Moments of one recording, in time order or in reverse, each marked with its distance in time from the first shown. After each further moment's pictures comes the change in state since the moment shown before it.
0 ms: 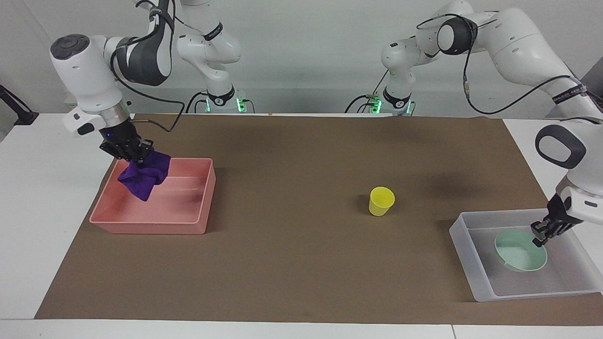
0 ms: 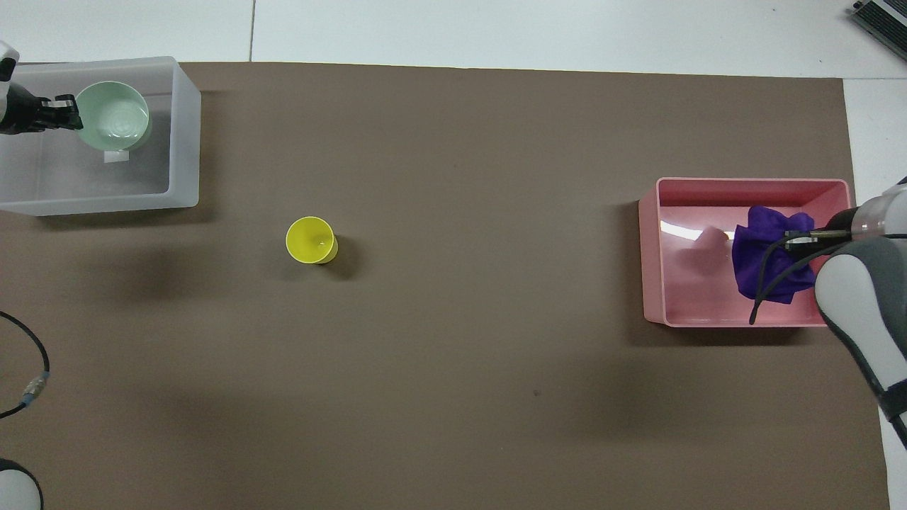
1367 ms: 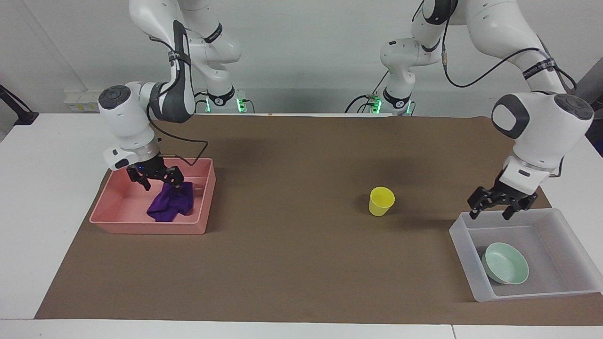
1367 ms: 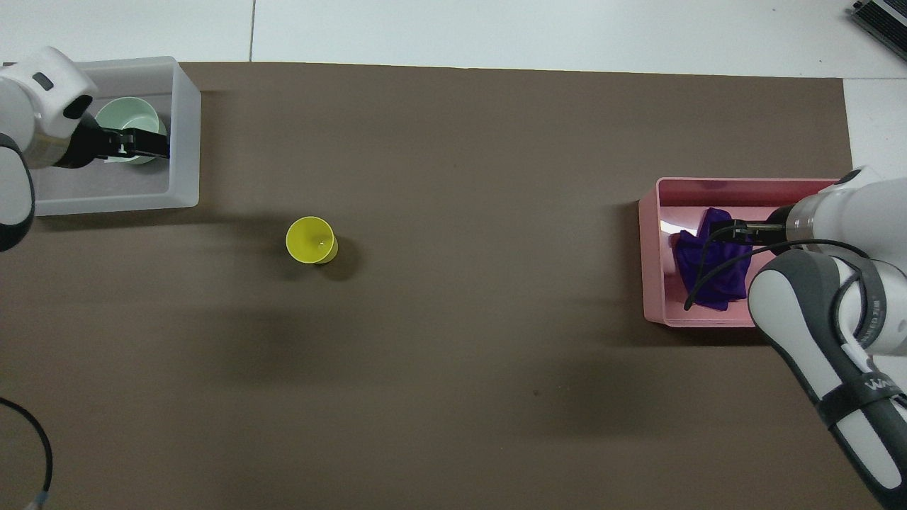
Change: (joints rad) left arm -0.215 -0.486 -0.017 -0.489 0.001 -0.051 0.000; right arm 0.116 -0.025 0.018 -0.019 0.021 0.061 0.217
